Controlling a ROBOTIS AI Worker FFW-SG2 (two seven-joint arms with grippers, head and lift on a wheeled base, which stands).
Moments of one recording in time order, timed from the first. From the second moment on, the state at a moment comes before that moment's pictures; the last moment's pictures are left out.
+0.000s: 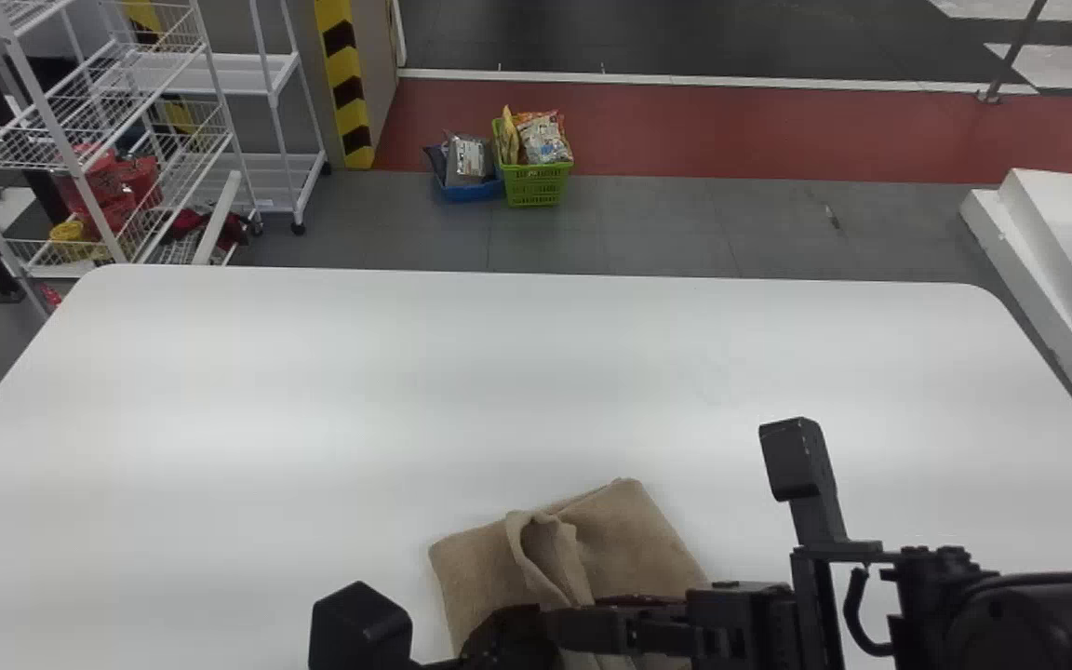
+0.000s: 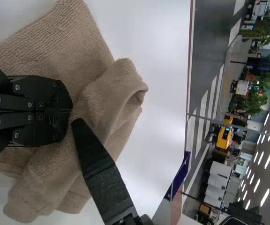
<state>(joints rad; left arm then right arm) 0.59 0.16 -0.27 -2.18 0.06 0.50 -0.32 0.17 0.00 0.03 -2.23 -0.11 1.57 0.80</state>
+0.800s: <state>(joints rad) 0.58 0.16 -0.25 -2.19 0.06 0.51 -0.32 0.35 0.00 -0.14 -2.41 -0.30 1.57 0.77</state>
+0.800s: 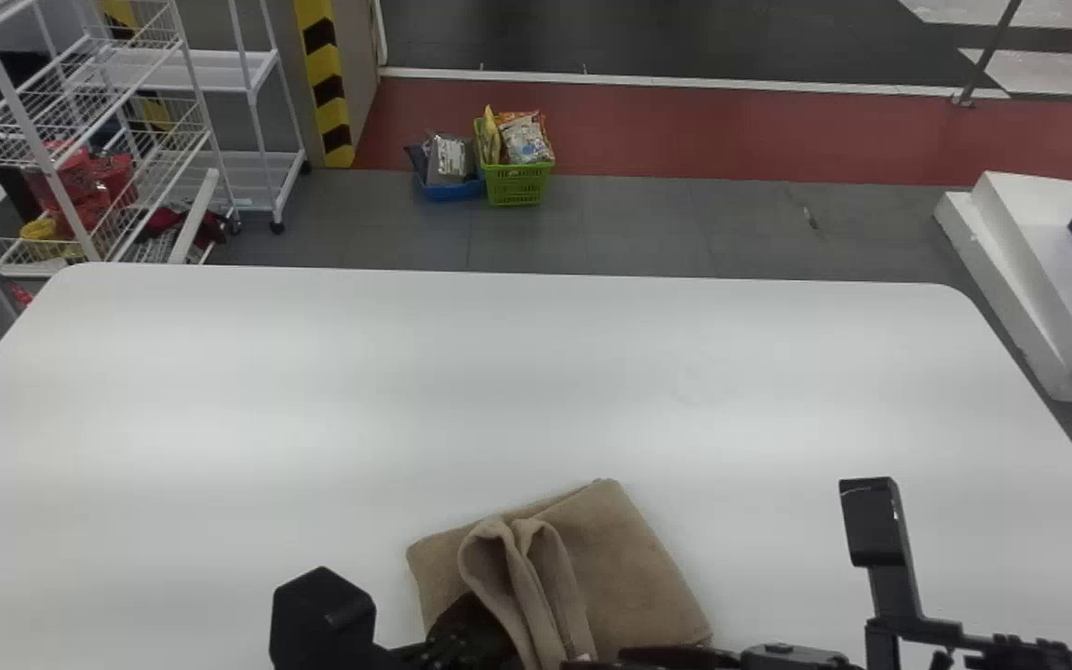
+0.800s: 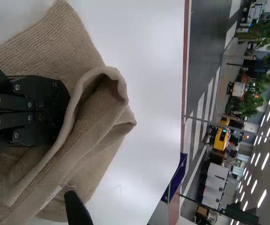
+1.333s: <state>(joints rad) 0.54 0.14 -0.08 -2.25 0.10 0.49 -0.32 0.47 0.00 -0.33 -2.53 -0.42 1.57 0.90</state>
